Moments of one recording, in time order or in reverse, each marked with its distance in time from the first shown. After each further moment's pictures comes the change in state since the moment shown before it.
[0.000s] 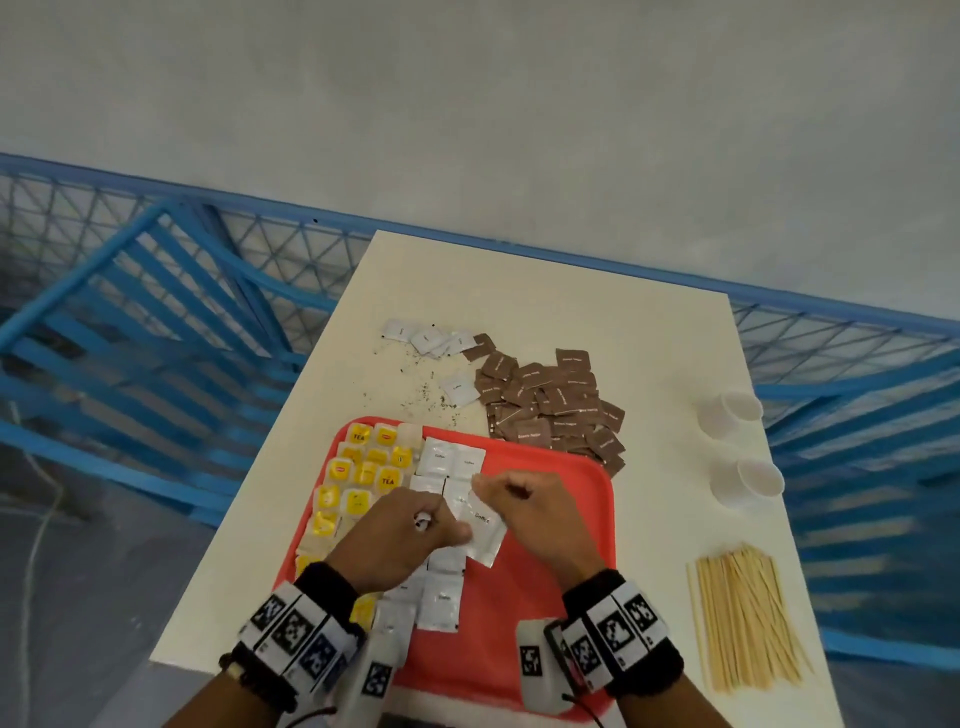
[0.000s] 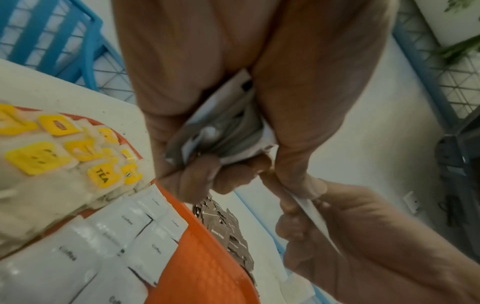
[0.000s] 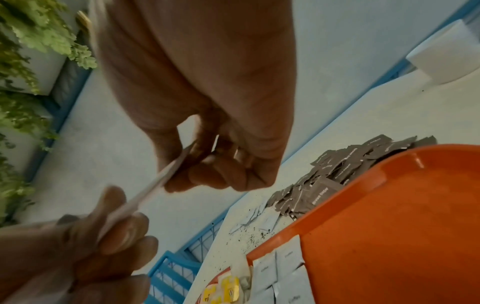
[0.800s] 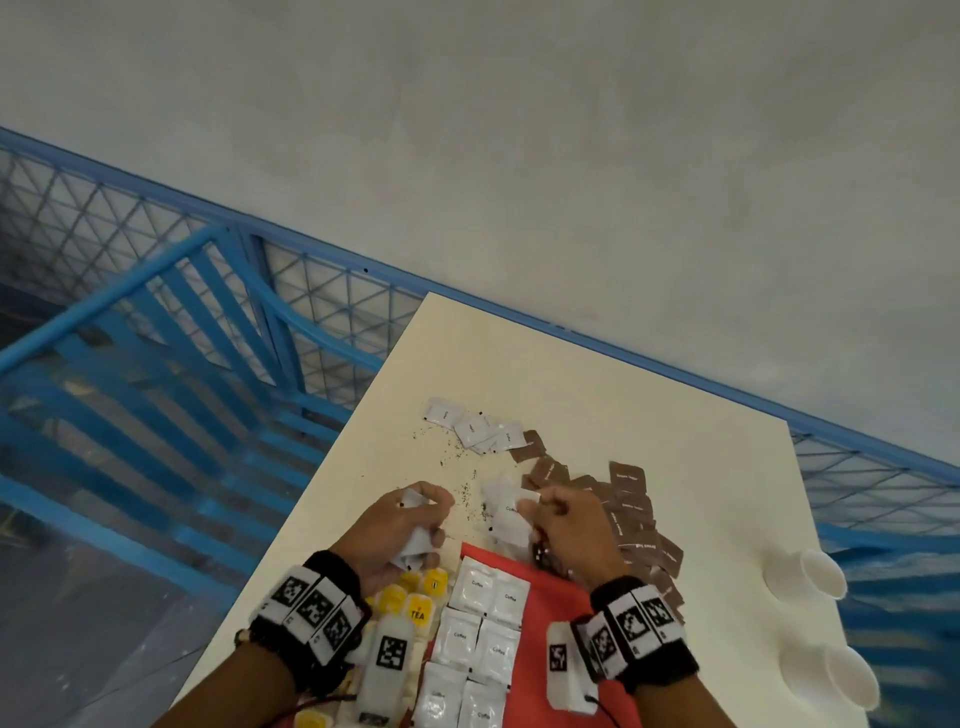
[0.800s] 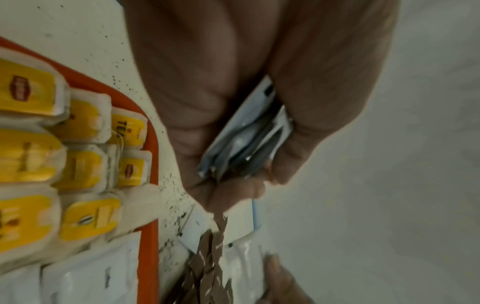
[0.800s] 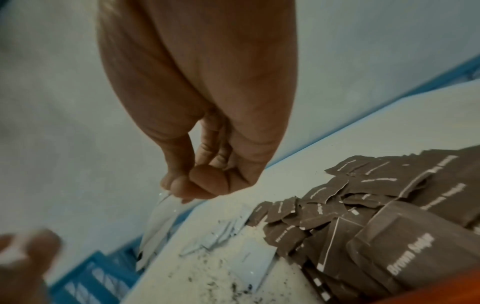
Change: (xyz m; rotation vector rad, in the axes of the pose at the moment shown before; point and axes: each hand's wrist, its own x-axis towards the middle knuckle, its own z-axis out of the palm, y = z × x) left_hand 0.114 -0.066 -0.106 -1.136 0.113 -0.353; right_hand 0.173 -0.009 0.015 -0.181 0.084 0.217
